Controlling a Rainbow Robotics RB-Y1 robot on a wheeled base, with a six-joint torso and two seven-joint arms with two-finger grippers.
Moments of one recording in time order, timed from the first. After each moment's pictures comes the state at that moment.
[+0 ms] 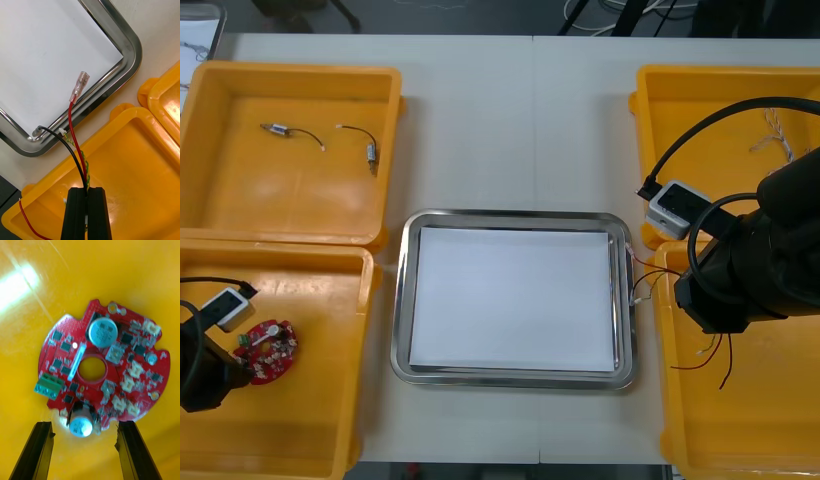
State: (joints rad) right arm -0.47 -0.90 0.26 -2.49 -0.94 1.92 1.33; left arm 0.29 1.21 -0.11 -2.06 0.98 1.04 -1.70
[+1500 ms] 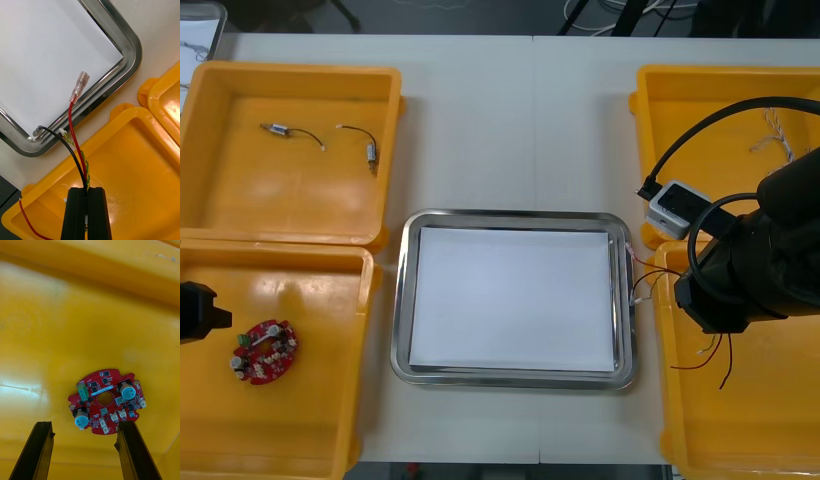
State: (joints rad) right arm -0.47 -0.90 0.26 -2.49 -0.94 1.92 1.33; left arm 0.17 0.92 0.25 -2.11 0.98 1.49 -1.10
